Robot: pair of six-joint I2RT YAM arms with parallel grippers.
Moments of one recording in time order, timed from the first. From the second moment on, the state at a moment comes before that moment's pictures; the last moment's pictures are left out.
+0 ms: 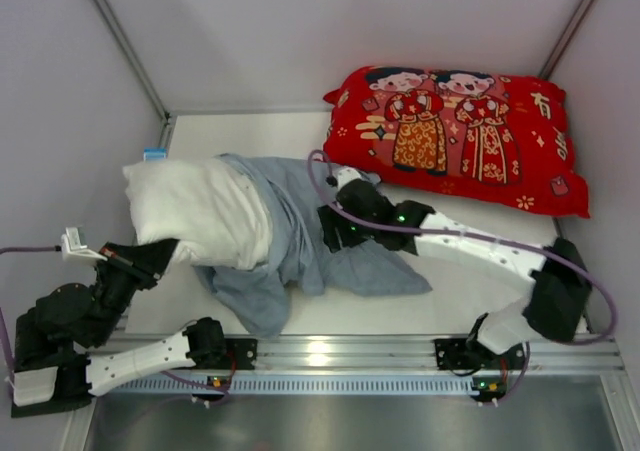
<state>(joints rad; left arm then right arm) -1.23 0.14 1.11 -1.11 -0.98 -1.01 0.97 1.57 1.25 -0.49 0.14 0.41</state>
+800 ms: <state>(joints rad) -1.23 0.14 1.08 -1.11 -0.91 -1.02 0.71 0.94 0.73 -0.64 0.47 0.60</state>
